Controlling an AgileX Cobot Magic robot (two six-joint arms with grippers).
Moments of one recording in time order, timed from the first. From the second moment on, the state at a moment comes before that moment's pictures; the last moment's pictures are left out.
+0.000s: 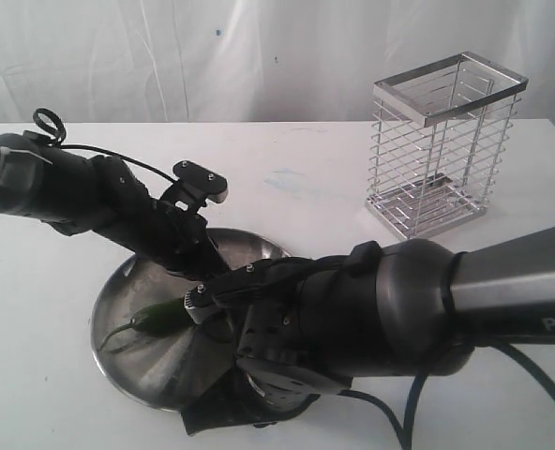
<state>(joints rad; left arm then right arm) -0.36 2.00 -1.14 -0.68 0.30 0.84 1.04 1.82 -0.99 -0.41 0.61 0.90</state>
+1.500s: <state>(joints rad) -0.36 1.39 -1.11 -0.45 0.83 0.60 1.04 1.46 -0.99 -0.33 0.91 0.69</state>
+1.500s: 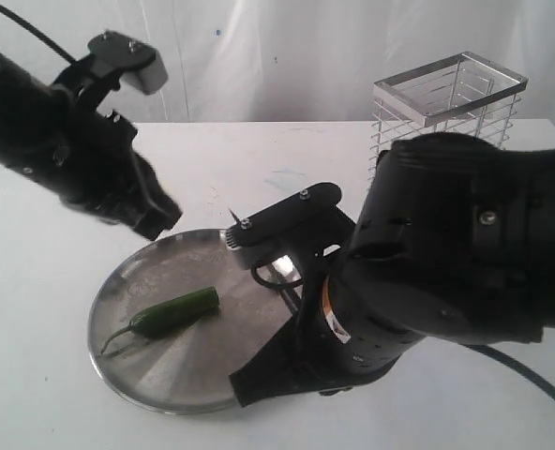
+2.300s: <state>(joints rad) -0.36 1.46 -0.98 -0.19 0.56 0.35 1.04 1.62 -0.99 -0.06 0.74 0.54</state>
